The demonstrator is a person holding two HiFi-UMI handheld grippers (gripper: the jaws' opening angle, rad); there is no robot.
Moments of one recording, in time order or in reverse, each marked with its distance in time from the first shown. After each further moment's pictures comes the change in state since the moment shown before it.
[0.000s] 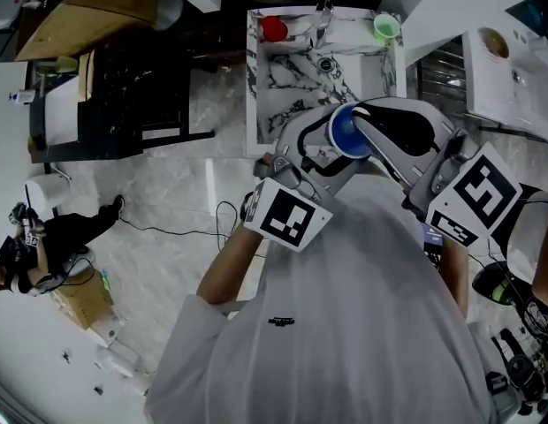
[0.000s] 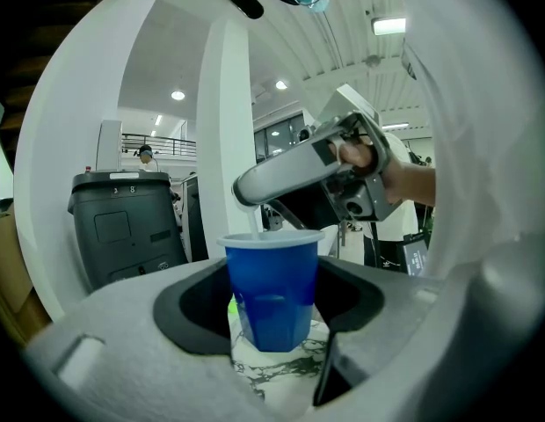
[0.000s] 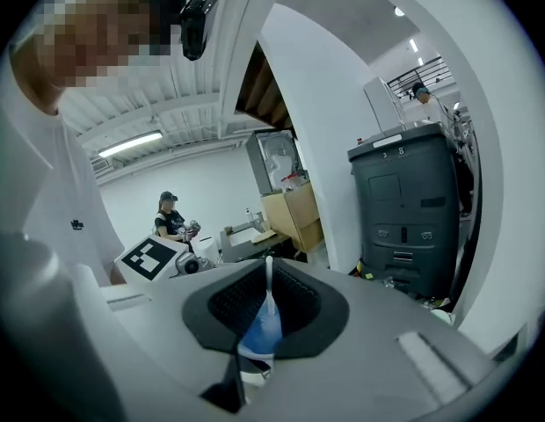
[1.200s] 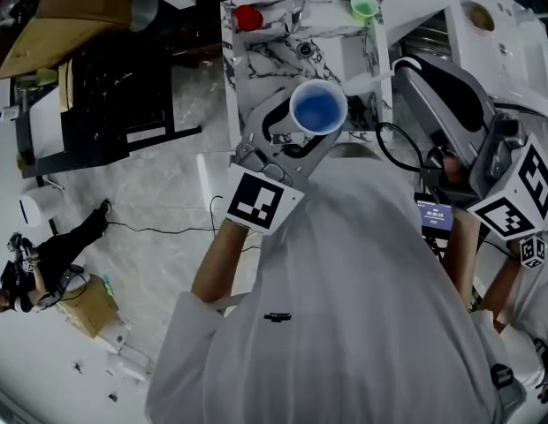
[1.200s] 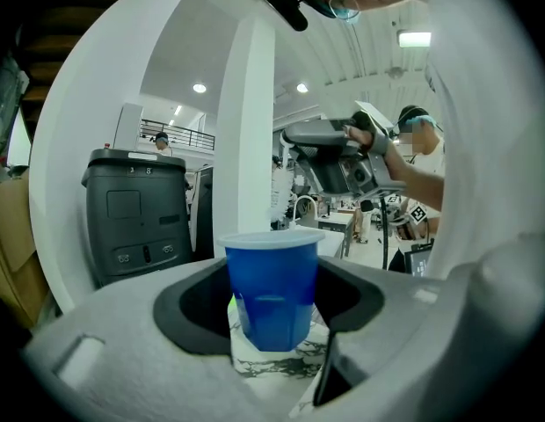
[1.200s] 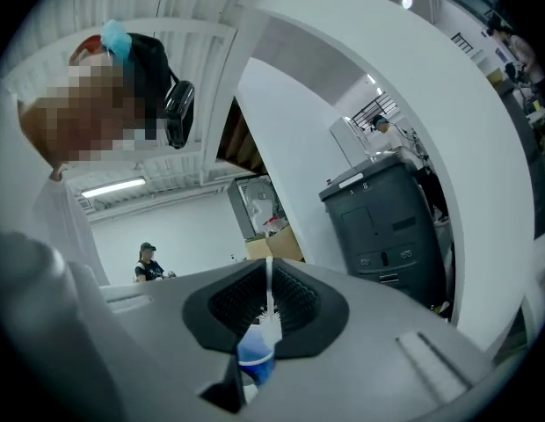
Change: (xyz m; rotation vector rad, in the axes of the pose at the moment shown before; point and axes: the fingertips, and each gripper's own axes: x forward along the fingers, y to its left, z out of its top) left arm -0.004 0.016 -0.016 -0.091 -0.025 0.027; right arm -0.065 -0.034 0.048 0.137 -0.289 -0.085
